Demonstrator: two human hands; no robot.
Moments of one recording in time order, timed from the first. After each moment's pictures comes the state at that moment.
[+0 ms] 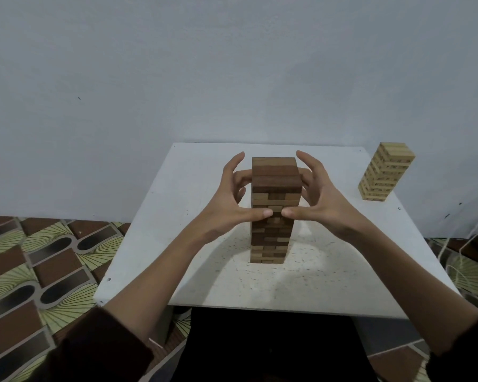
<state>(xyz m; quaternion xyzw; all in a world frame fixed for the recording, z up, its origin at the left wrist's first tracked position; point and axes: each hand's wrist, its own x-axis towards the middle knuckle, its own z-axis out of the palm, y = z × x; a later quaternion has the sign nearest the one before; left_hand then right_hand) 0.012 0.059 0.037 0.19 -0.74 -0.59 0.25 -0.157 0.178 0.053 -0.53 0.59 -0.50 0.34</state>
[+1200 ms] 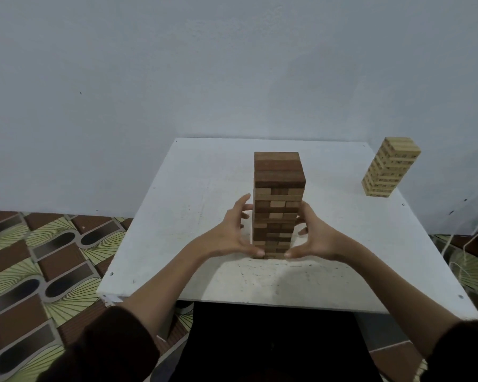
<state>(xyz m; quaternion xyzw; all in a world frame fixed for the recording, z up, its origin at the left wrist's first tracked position) 0.018 0.046 -0.036 0.27 -0.82 -0.50 0.08 -0.169 0.179 -0.021 -0.54 0.71 -0.29 0.35</state>
